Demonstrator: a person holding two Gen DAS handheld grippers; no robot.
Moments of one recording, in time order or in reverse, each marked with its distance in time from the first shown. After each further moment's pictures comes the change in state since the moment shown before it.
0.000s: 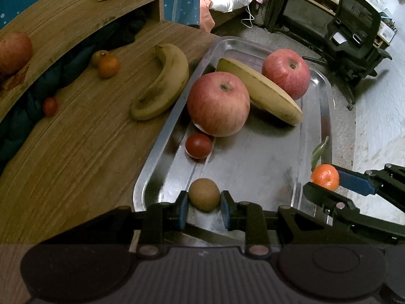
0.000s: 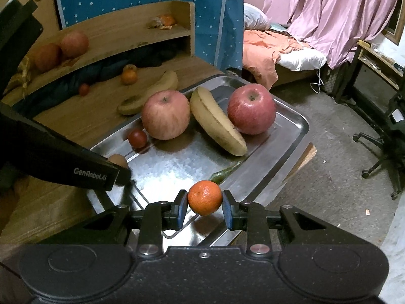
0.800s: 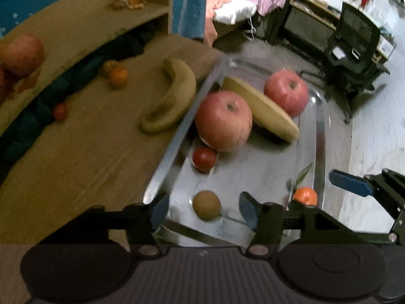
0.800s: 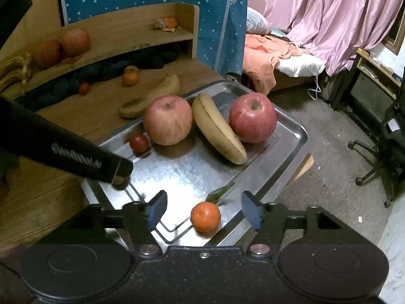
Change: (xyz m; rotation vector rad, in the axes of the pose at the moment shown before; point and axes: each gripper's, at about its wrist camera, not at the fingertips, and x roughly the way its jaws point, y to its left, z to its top) left arm -0.022 0.011 0.004 -0.048 -0.061 -0.021; right arm -0.006 0.009 0.006 -0.040 -0.017 -0.031
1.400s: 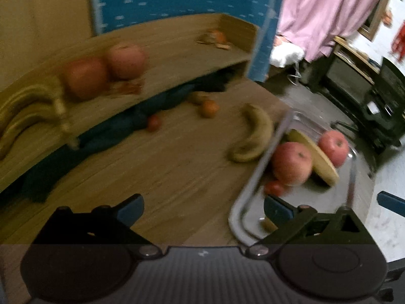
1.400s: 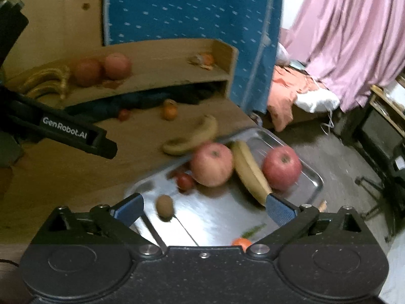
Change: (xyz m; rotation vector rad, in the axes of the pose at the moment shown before) left arm -0.067 0.079 -0.014 -0.215 -0.147 0.133; right arm -0.044 0.053 0.027 -0.112 -0.116 0.053
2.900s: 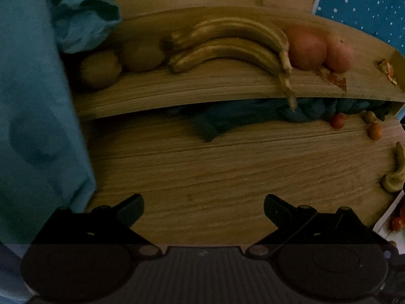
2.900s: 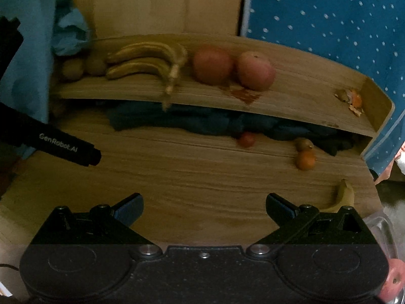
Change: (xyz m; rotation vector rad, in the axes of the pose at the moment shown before) left arm -0.031 0.143 -0.030 -0.449 0.101 0.419; right arm 0.086 0.095 0.075 -0.351 0.047 0.427
